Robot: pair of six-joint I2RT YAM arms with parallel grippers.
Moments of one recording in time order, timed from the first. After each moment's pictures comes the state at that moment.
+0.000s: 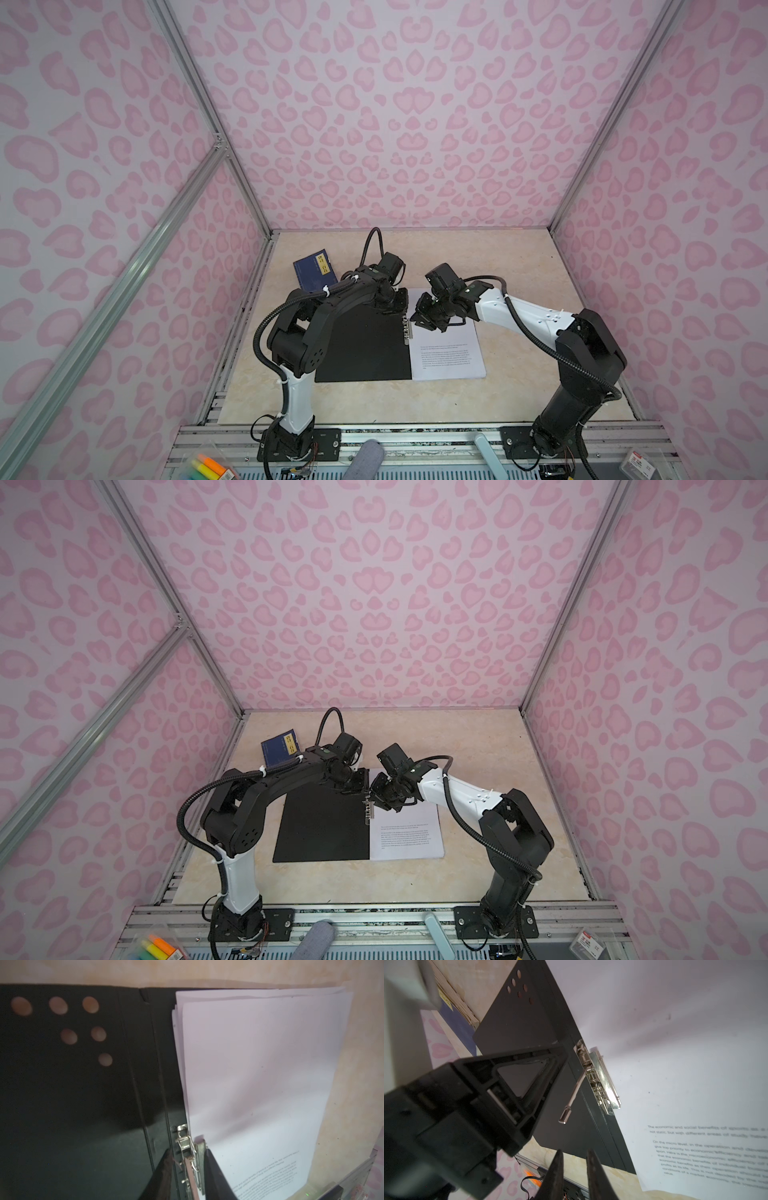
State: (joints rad) left arm -0.55 1.99 1.42 -0.67 0.24 -0.55; right arm 0.69 1.72 1.22 -0.53 -0.33 1.26
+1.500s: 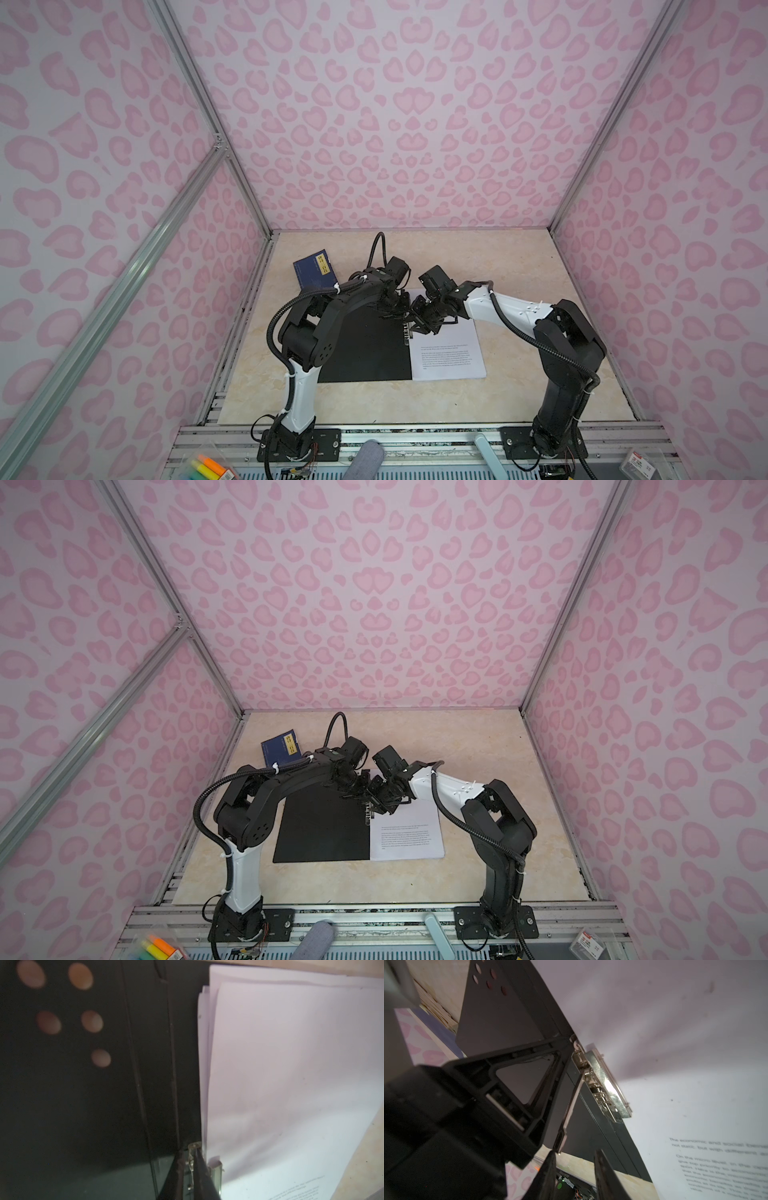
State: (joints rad) left arm -0.58 2.05 1.45 -0.68 0.21 -0.60; right arm 0.69 1.84 1.25 -0.48 -0.41 1.34
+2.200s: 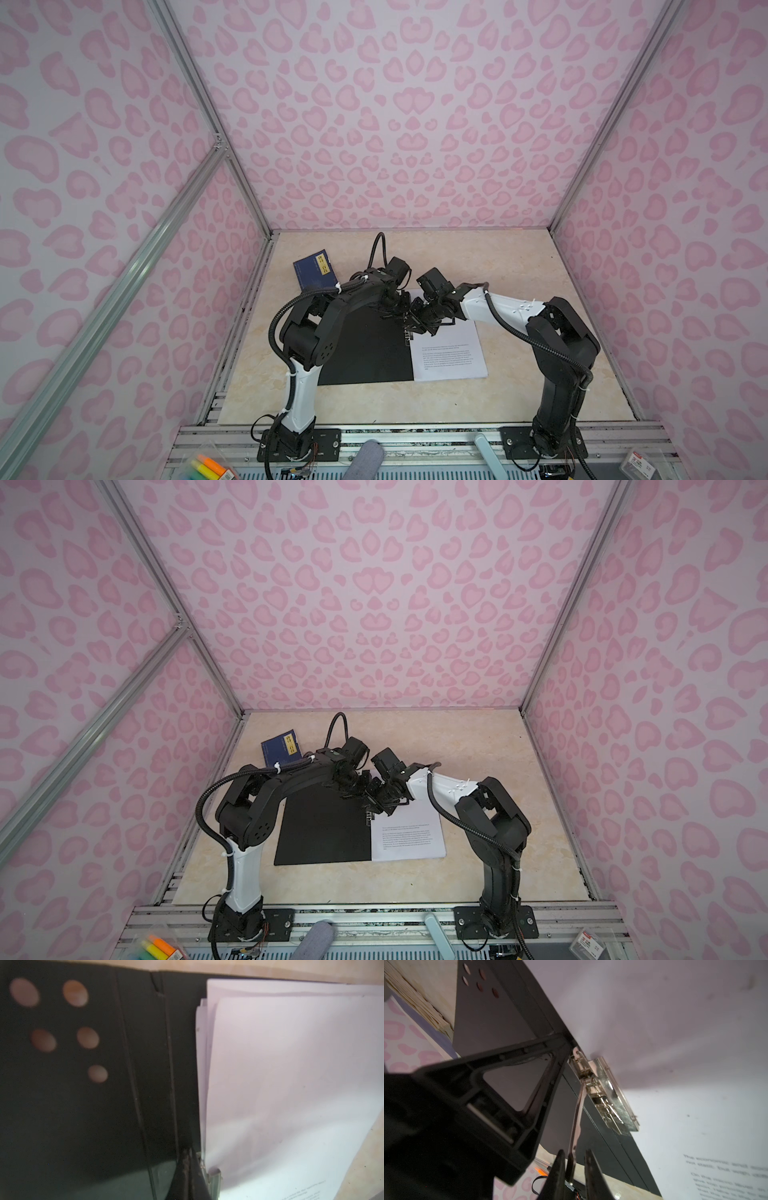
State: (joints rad) left arm -0.58 2.06 1.45 -0.67 0.21 -0.62; right arm 0.70 1.87 1.23 -0.43 -0.42 1.35
